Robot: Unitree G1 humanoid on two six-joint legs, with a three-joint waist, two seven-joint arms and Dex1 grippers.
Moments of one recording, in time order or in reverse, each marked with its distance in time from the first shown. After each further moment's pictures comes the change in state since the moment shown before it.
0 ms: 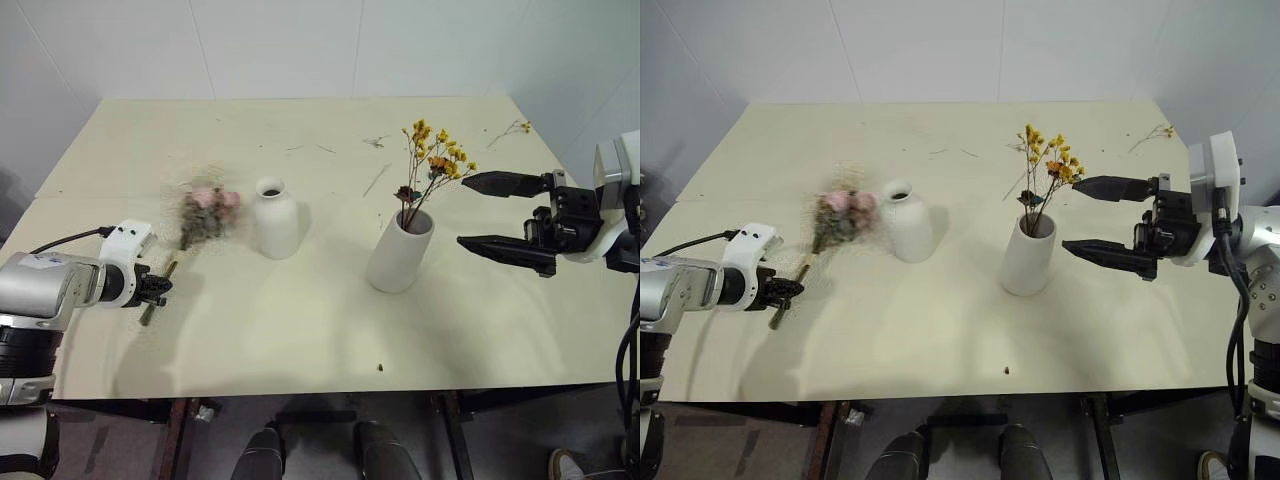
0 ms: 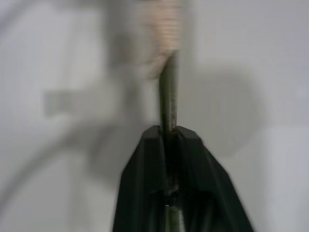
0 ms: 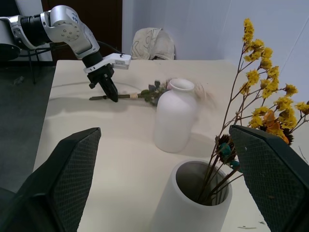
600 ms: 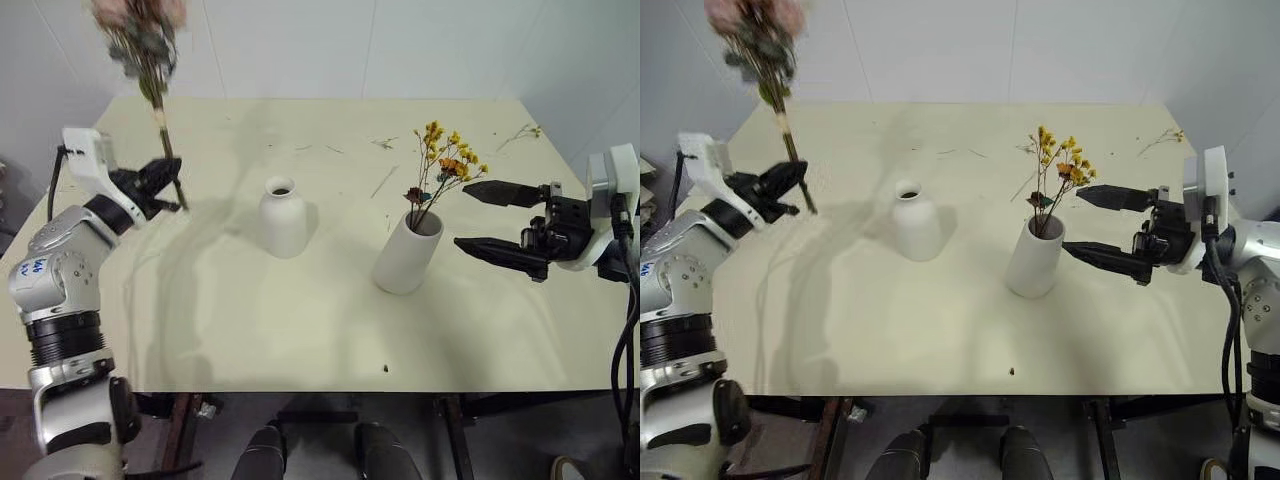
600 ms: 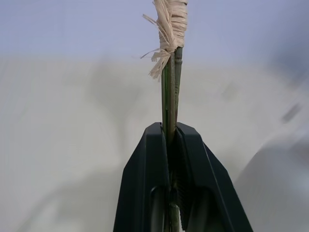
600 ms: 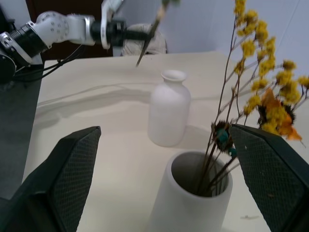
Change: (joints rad) left arm -0.167 -0.395 0.421 0.121 -0.192 -0.722 0.006; right arm 0.061 0.015 -0.007 -0.004 0.000 0.000 -0.071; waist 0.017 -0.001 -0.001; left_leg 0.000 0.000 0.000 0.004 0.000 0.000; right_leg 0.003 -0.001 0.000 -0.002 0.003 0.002
